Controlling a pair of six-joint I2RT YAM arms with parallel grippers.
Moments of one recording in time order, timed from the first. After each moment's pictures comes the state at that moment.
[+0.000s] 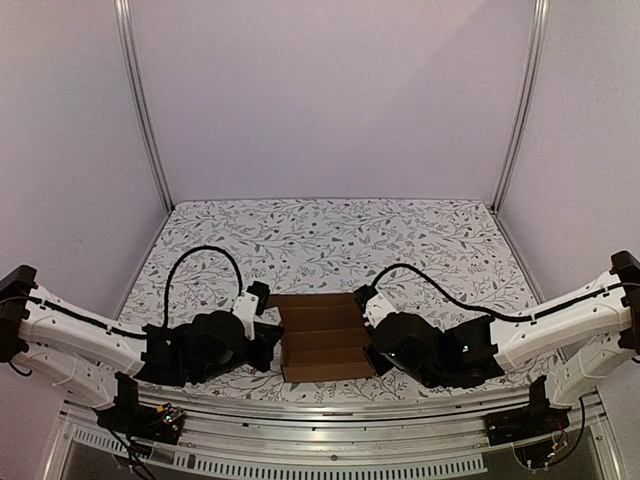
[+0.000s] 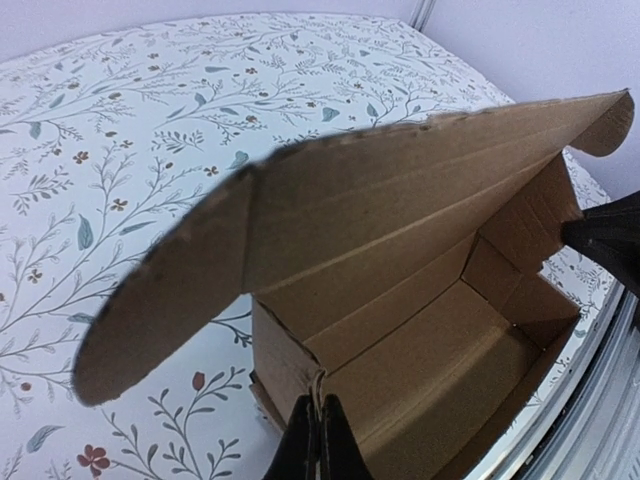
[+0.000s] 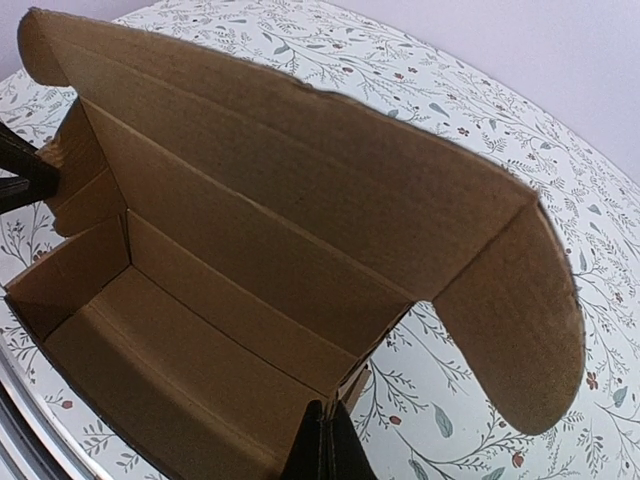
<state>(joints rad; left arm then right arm) -1.25 1.26 0.43 0.29 -0.50 -0.55 1.36 1.47 0.77 -0.04 0.70 0.38</state>
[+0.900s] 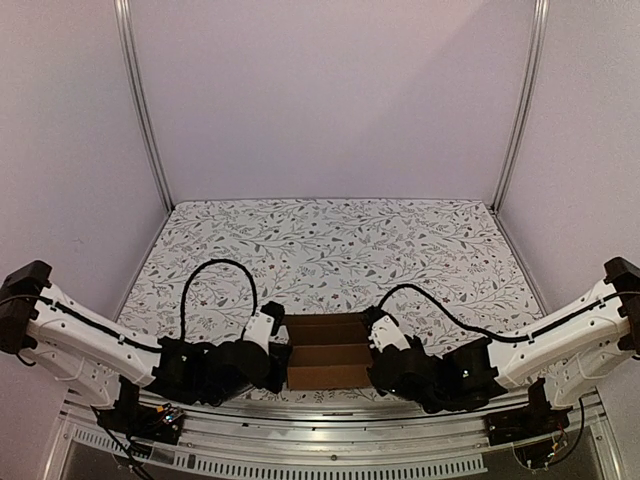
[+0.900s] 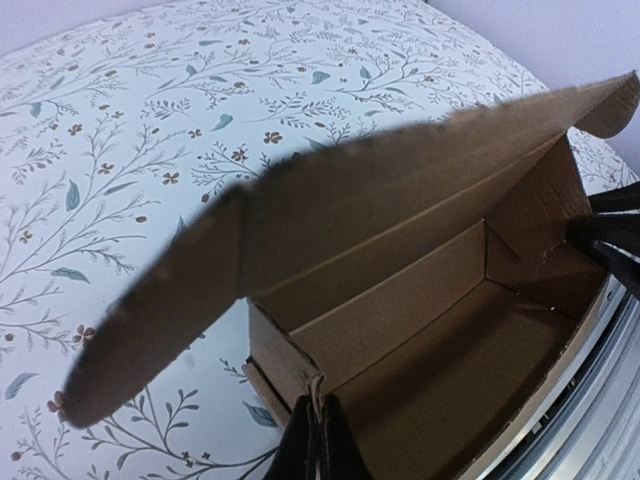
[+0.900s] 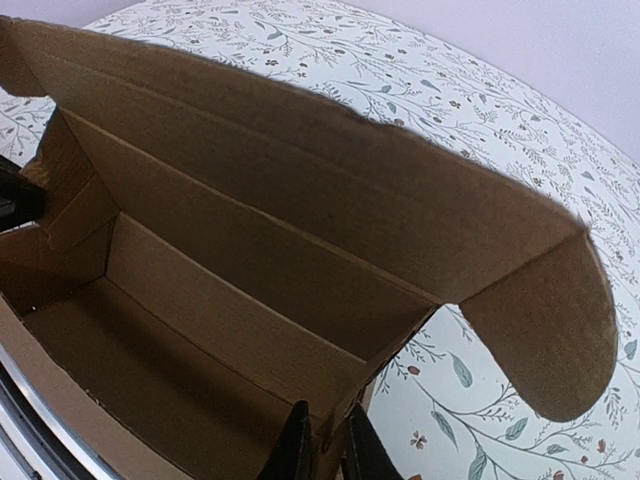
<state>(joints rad) -1.42 1.37 0.51 0.16 -0.67 -0.68 1.48 1.49 0.72 -0.05 0.83 0.54</state>
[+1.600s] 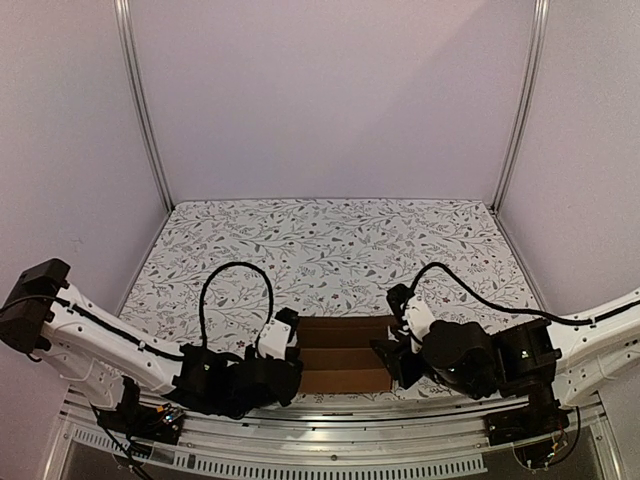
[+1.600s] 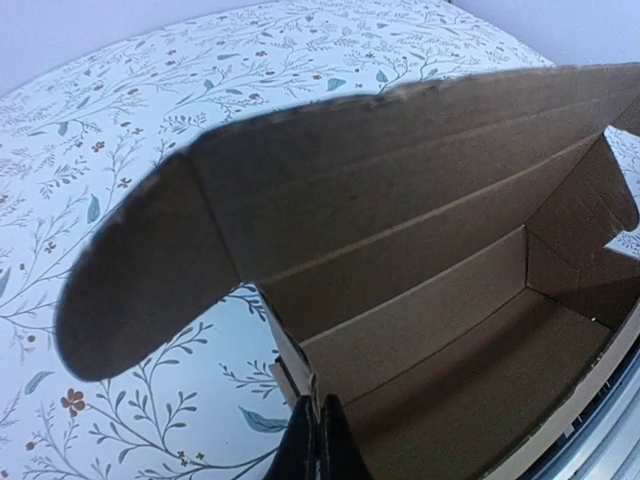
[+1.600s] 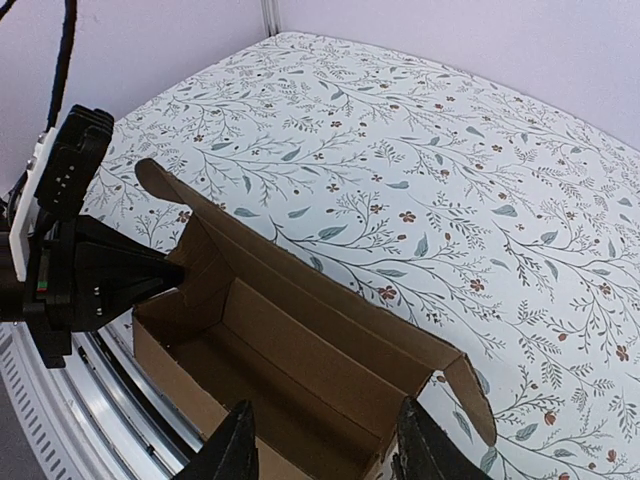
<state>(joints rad) -1.51 1.51 0.66 0.00 -0.85 -0.74 1.50 1.19 0.69 -0.12 0.71 0.53</state>
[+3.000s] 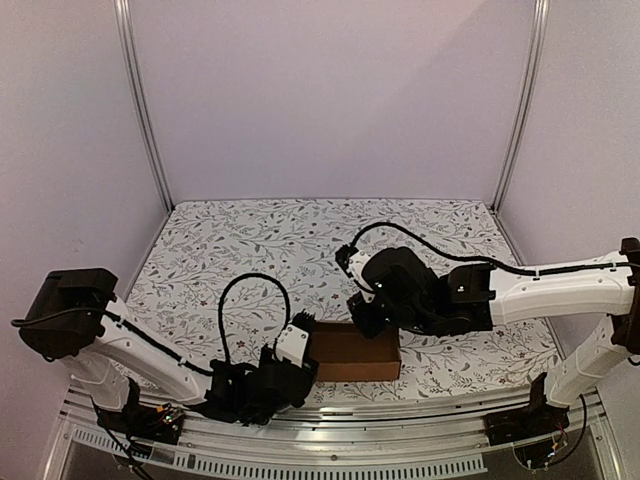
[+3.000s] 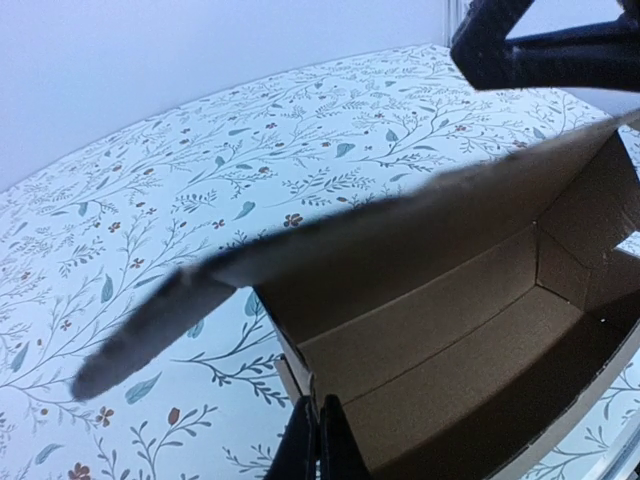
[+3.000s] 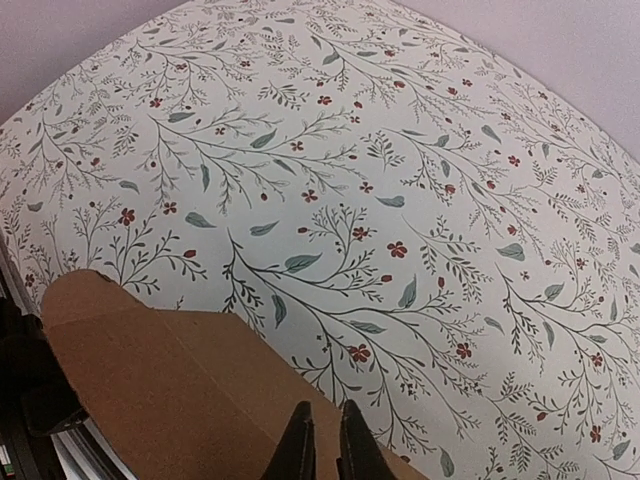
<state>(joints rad) -1.49 1.71 0.63 0.46 -1.01 -0.43 1.20 1.50 1.06 -0.29 0.42 0.30</state>
